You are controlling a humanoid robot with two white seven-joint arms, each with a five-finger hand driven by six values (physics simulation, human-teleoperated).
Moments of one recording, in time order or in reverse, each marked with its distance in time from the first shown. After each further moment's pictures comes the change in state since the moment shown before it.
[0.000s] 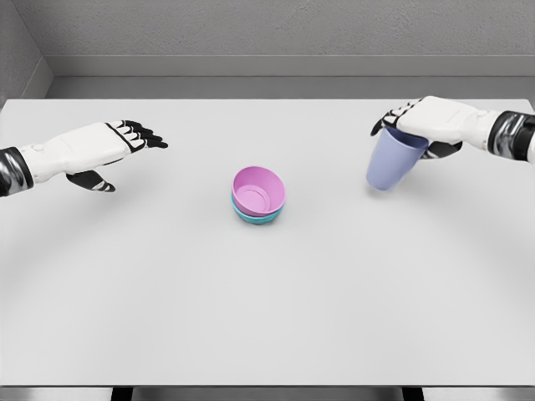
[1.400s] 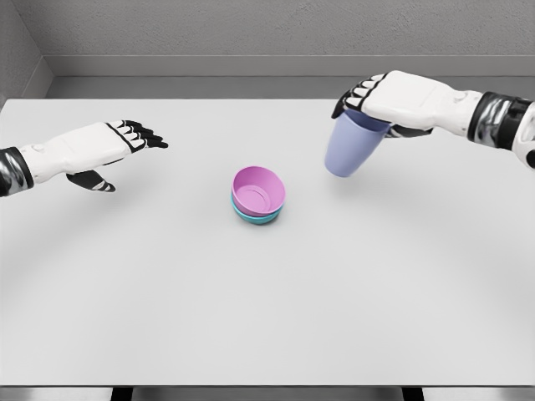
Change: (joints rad) left arm 0.000 0.000 0.000 -0.002 0.000 0.000 0.000; right arm -0.008 0.023 -0.041 -0.226 -0.010 0.011 -0.002
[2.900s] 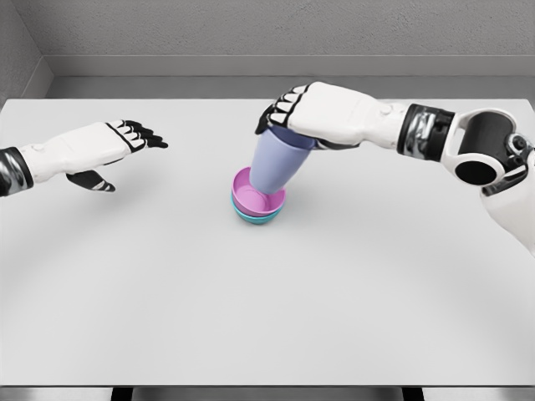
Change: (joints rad) left arm 0.000 0.001 0.000 -0.001 0.000 0.000 0.000; right arm 0.003 0.183 0.035 -0.070 0.016 0.004 0.000
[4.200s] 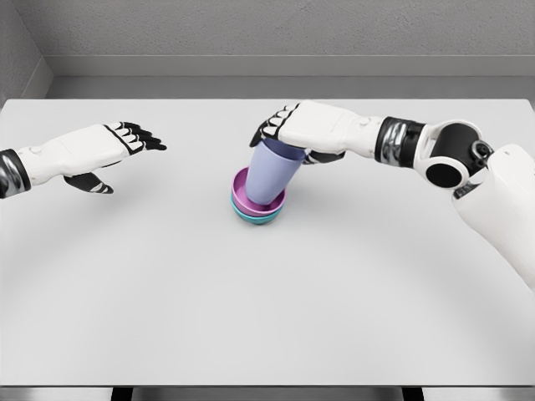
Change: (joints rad) left arm 0.020 0.010 0.018 -0.023 -0.005 0.000 -0.006; right arm 0.000 0.082 0.042 0.152 0.020 0.000 -0.002
